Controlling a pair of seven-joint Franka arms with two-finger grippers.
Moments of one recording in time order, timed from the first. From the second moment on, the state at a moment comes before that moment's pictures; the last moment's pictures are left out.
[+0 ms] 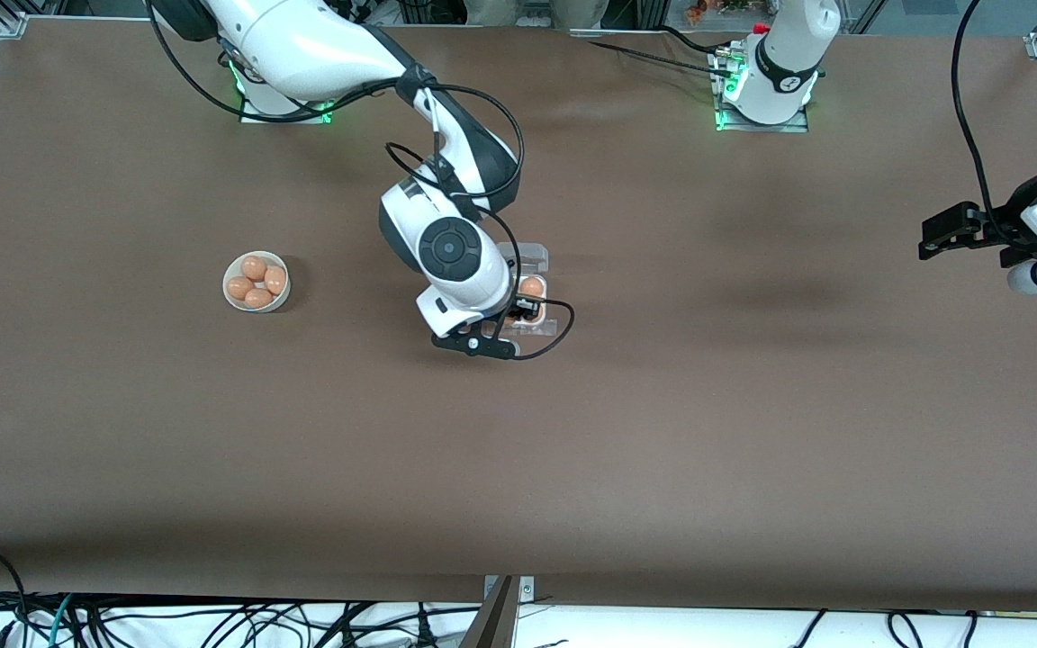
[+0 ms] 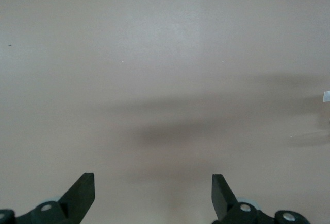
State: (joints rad) left arm -0.09 0.16 0.10 -1.42 0.00 1.48 0.08; right arm 0.61 0.81 0.12 -1.23 0.08 2.02 0.86
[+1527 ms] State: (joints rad) left arm -0.19 0.21 0.05 -1.42 -0.11 1.46 0.05; right arm 0.65 0.83 0.11 -1.32 0.01 2.07 1.00
